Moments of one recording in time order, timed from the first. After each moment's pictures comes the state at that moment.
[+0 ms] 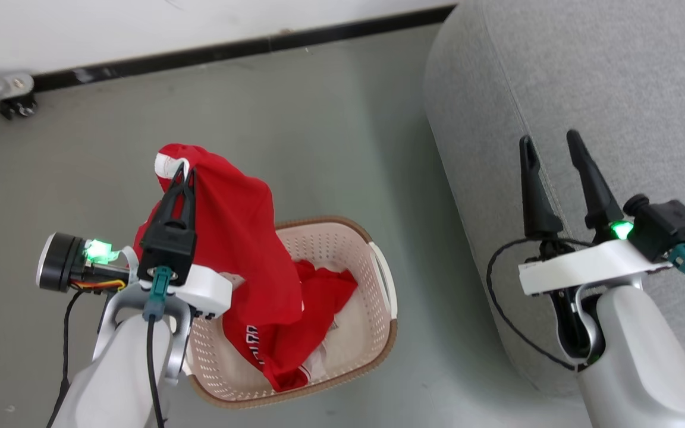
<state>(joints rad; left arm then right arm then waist) -0.50 0.19 -0.32 0.46 0.06 0.22 -0.25 -0.42 -0.05 0.06 0.39 0.27 0.13 -0.26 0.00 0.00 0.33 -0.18</state>
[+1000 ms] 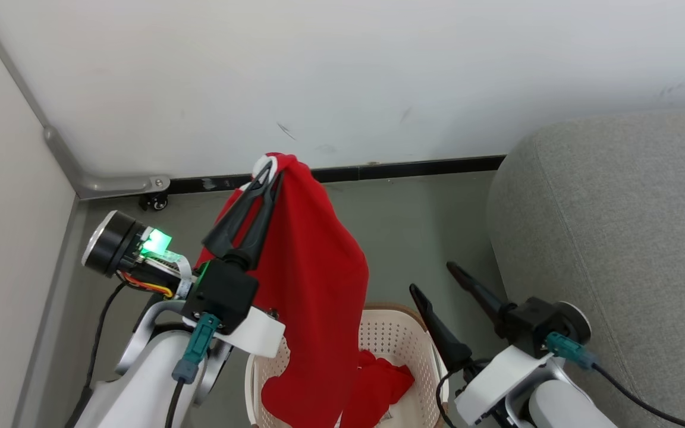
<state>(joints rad) -0.44 0.25 -0.45 0.15 0.08 0.11 -0.26 -0.27 -0.13 0.42 0.45 0.25 0.13 -0.23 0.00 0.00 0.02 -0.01</state>
